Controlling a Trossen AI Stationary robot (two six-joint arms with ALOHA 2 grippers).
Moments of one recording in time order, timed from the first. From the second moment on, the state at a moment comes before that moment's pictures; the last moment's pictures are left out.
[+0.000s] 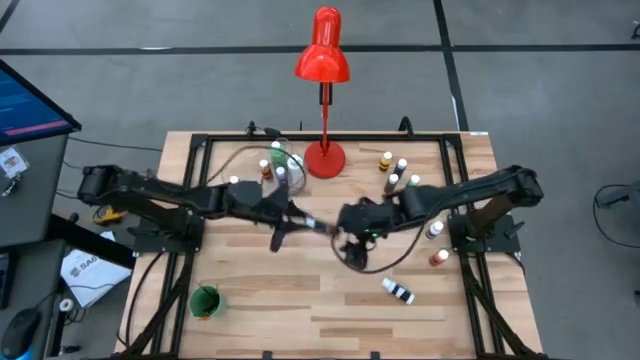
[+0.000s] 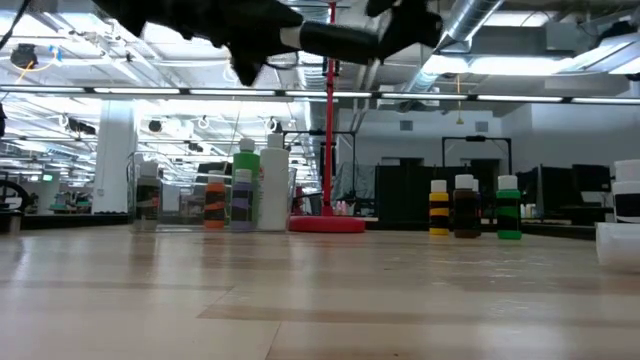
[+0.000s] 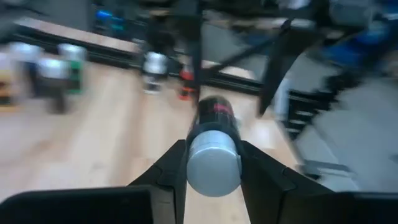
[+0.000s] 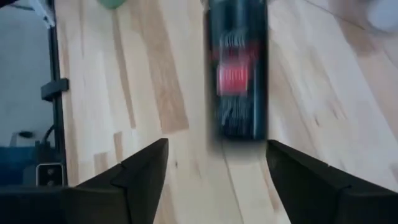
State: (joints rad) left arm -0.02 1.27 0.72 0.27 0.08 -0.23; right arm 0.26 1.62 1.47 -0.81 0.07 0.51
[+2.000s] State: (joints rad) left arm 0.30 1.32 0.84 -0.57 -0.39 -0.37; right arm 0.33 1.58 1.44 -0.92 0.14 0.58
